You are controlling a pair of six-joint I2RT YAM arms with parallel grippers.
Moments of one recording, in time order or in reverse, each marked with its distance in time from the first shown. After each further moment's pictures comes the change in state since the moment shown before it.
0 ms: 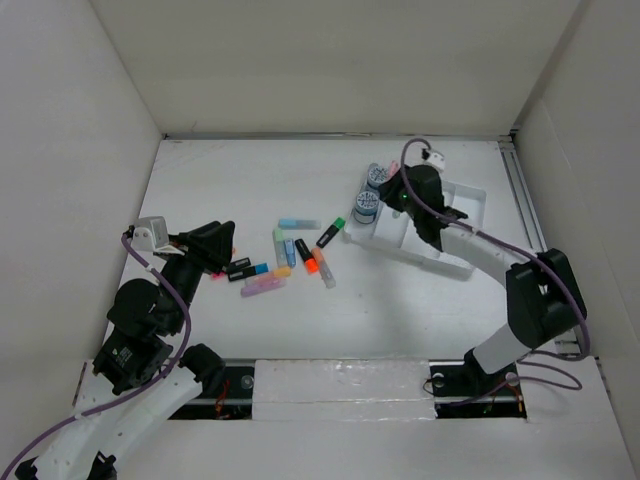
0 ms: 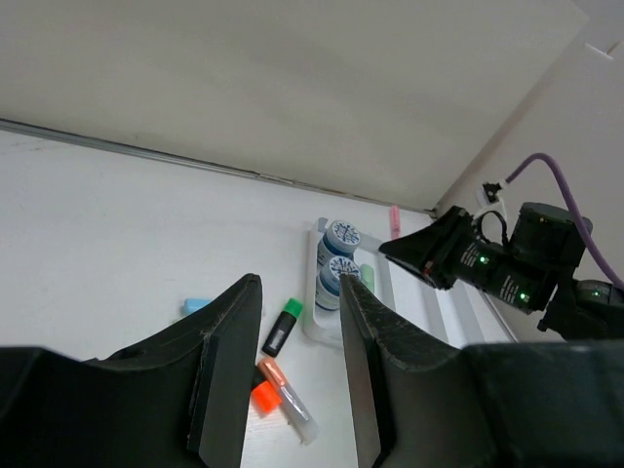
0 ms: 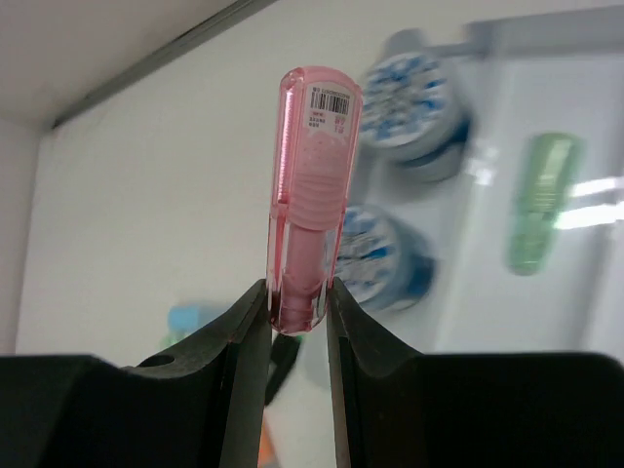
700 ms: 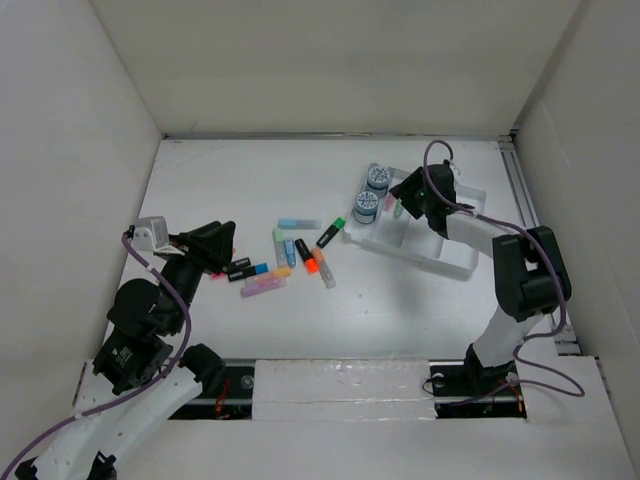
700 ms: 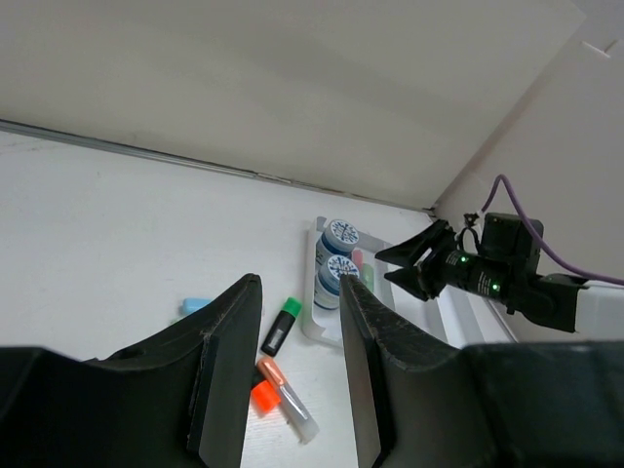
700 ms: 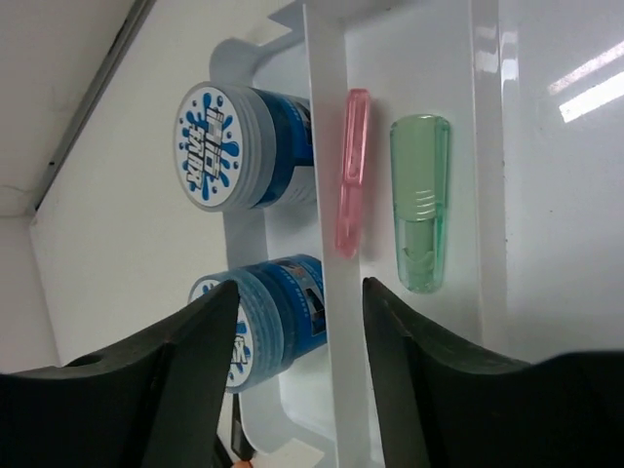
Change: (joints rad) left arm 0.000 0.000 0.000 0.000 0.004 0.000; right arm -0.254 0.172 -0.012 0.000 -0.137 0.267
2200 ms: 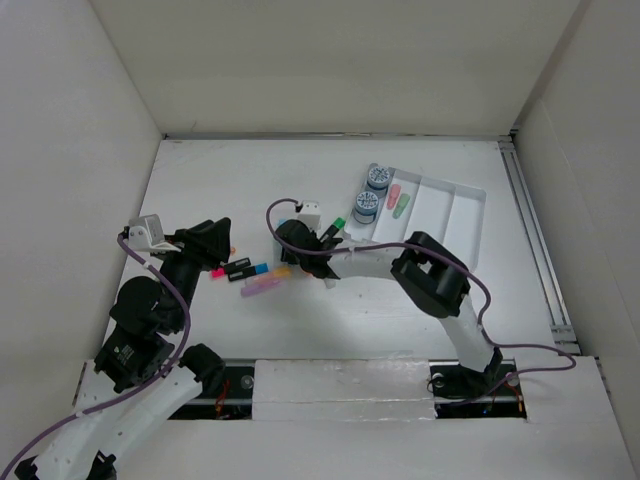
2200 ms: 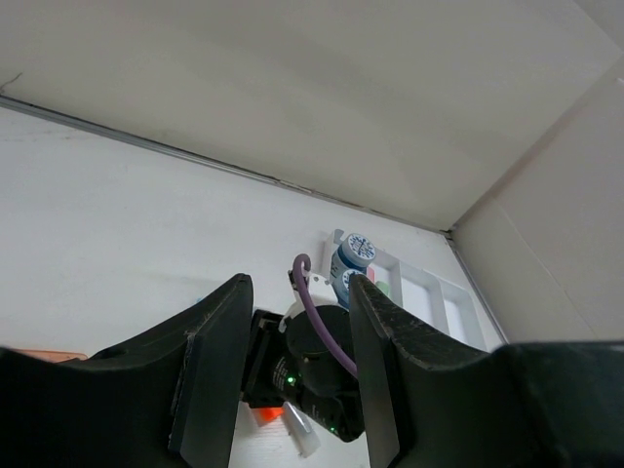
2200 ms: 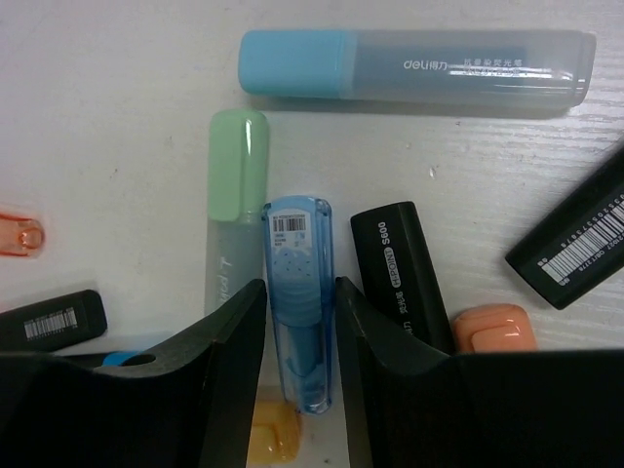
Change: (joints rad) left arm 0.000 0.013 0.000 -0.001 -0.092 -0.043; right arm 0.746 0.416 0.429 -0.181 0.415 -0.141
